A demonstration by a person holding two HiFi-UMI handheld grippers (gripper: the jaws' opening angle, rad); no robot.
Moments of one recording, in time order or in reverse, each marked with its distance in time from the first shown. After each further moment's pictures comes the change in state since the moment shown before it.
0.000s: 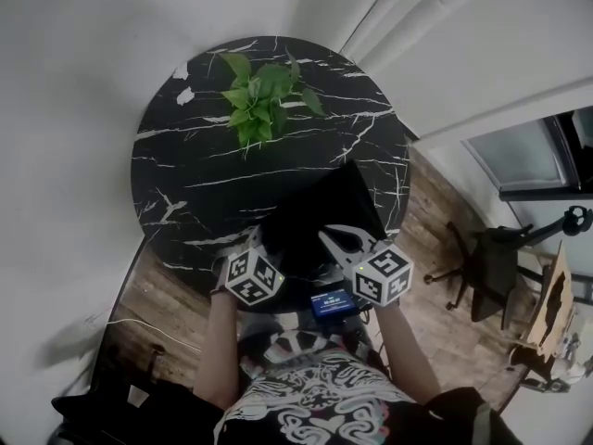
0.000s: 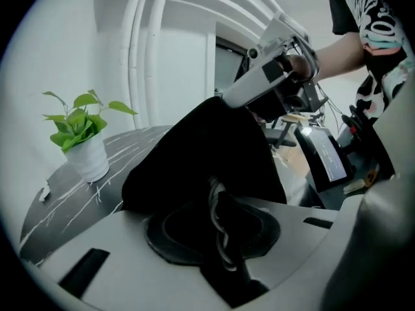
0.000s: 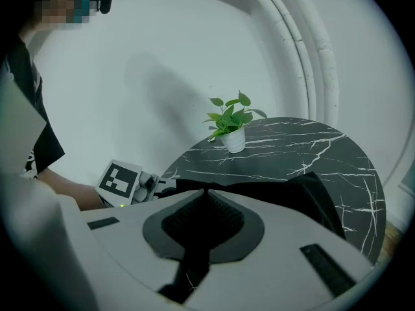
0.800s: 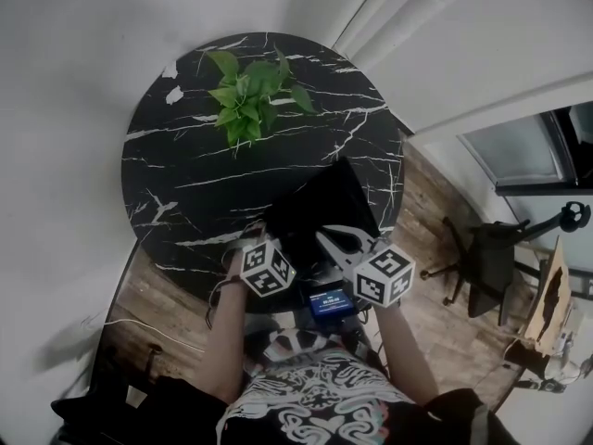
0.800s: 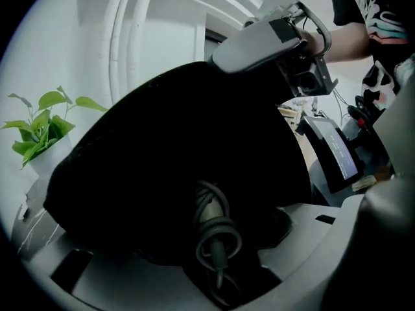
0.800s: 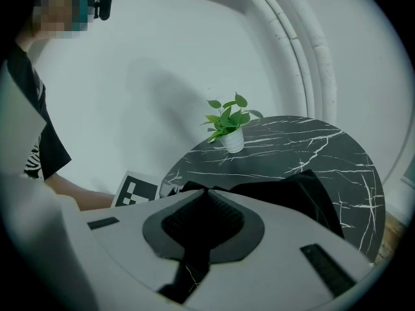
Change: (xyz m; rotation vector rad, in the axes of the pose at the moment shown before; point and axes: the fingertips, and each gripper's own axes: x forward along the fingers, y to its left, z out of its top) left arm 0.047 -0.018 0.015 0.062 0.039 -0.074; right arm -0.012 -0.004 0.002 0.036 -0.005 0.024
